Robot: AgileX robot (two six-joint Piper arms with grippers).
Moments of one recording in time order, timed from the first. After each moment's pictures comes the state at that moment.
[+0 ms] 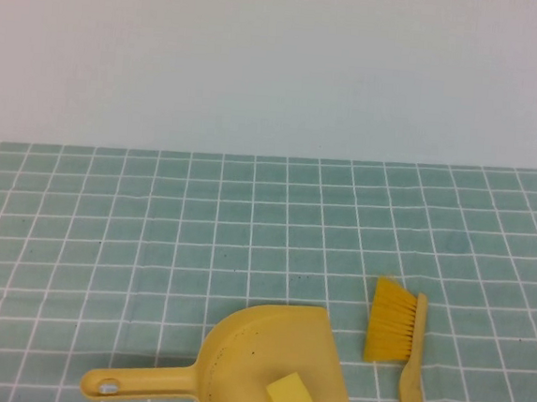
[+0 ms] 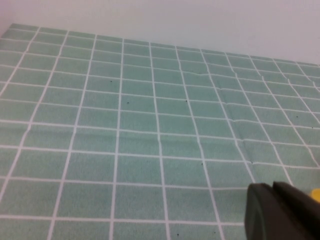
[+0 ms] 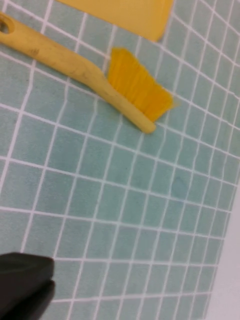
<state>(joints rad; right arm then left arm) 0.49 0.42 -0.33 -0.45 0.60 0.40 -0.12 0.00 0.03 0.05 0.34 -0.32</state>
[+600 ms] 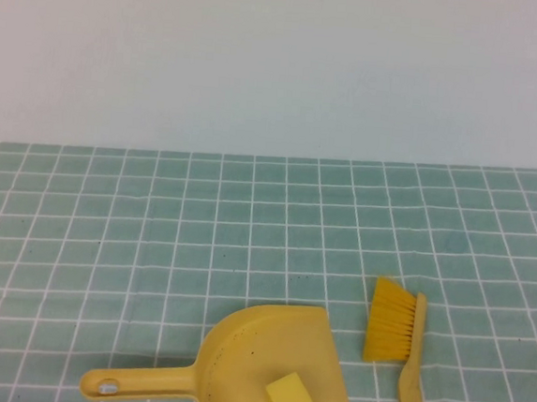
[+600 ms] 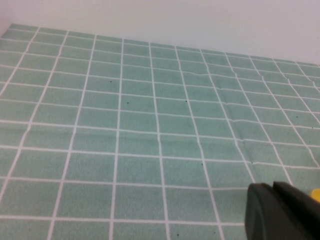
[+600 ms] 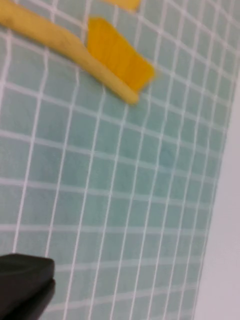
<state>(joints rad) 0.41 0.38 -0.33 -0.45 0.61 0.40 -0.12 0.00 0.03 0.05 0.34 -0.32</state>
